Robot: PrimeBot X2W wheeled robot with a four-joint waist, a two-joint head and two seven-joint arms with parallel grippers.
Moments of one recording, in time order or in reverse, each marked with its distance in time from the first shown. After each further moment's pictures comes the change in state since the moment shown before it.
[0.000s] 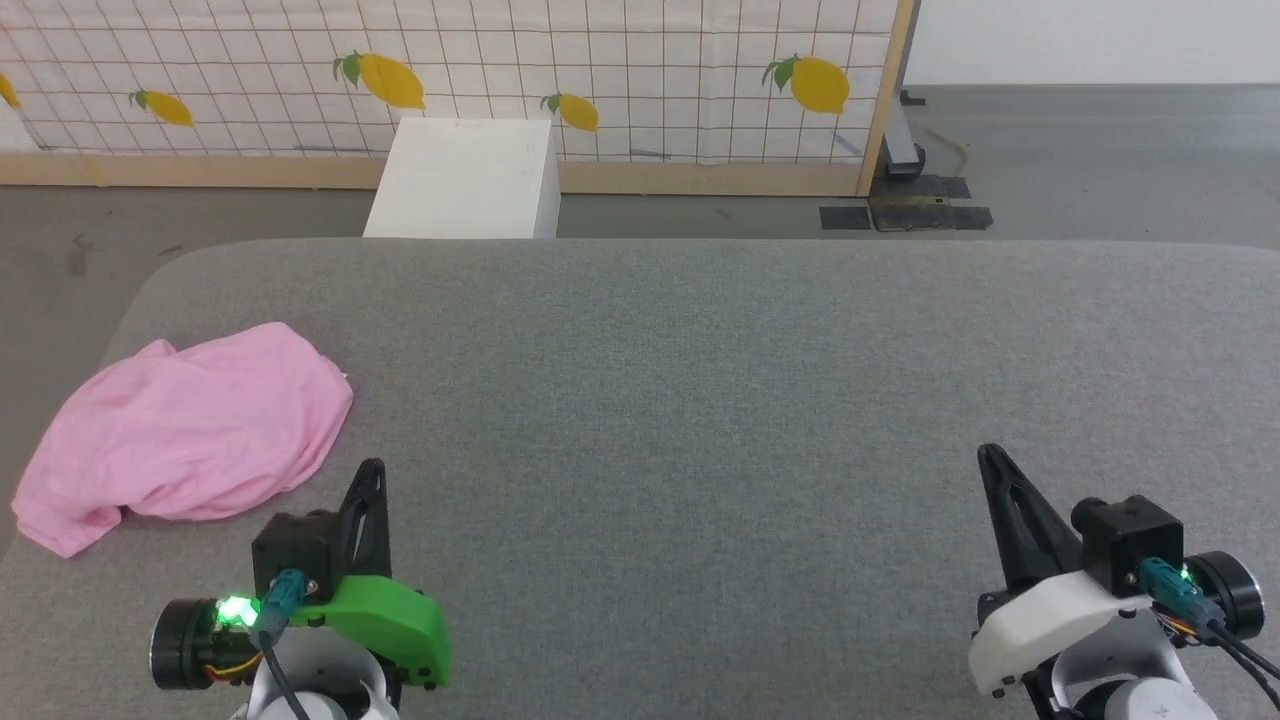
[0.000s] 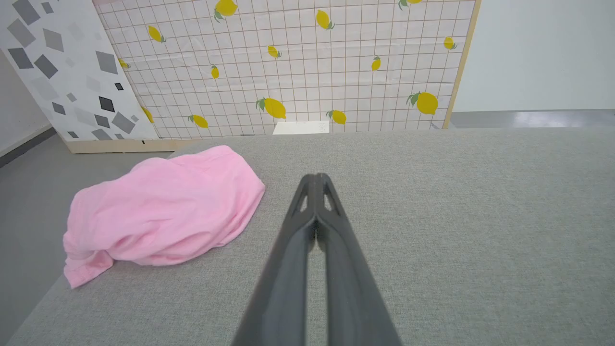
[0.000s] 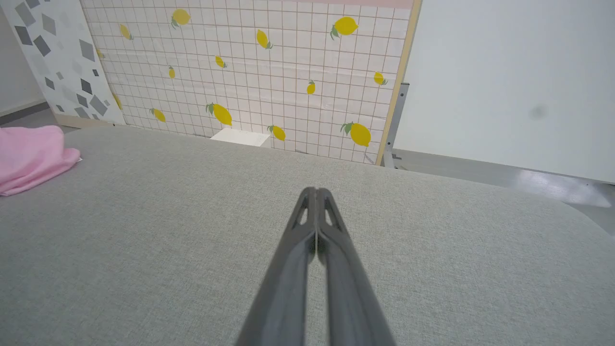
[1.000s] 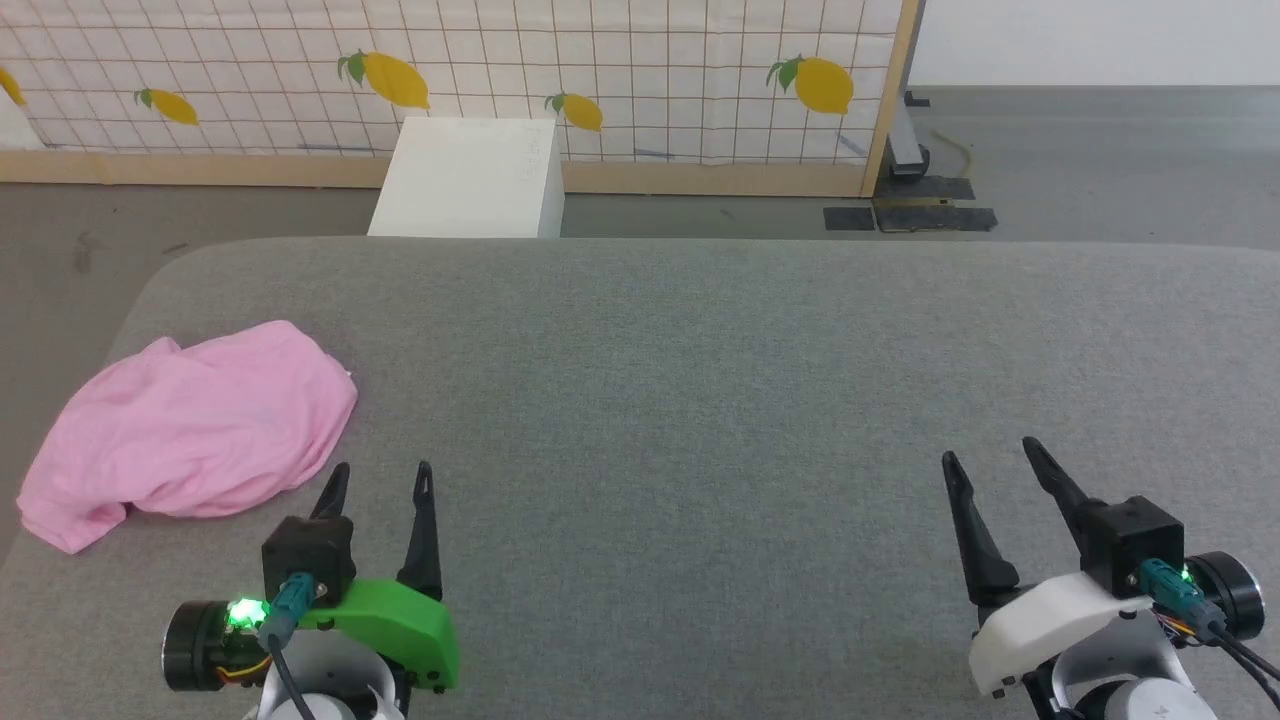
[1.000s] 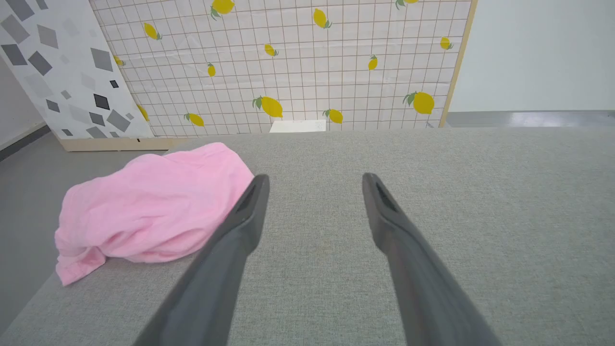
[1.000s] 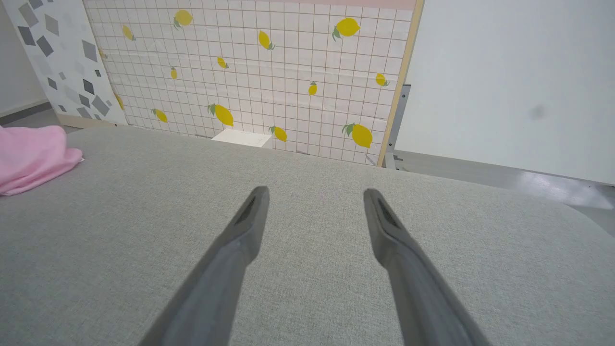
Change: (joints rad) left arm -0.001 0.000 -0.016 0.016 -0.011 0.004 -0.014; right arm 0.000 0.000 0.000 0.002 -0.001 0.000 -0.005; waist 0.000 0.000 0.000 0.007
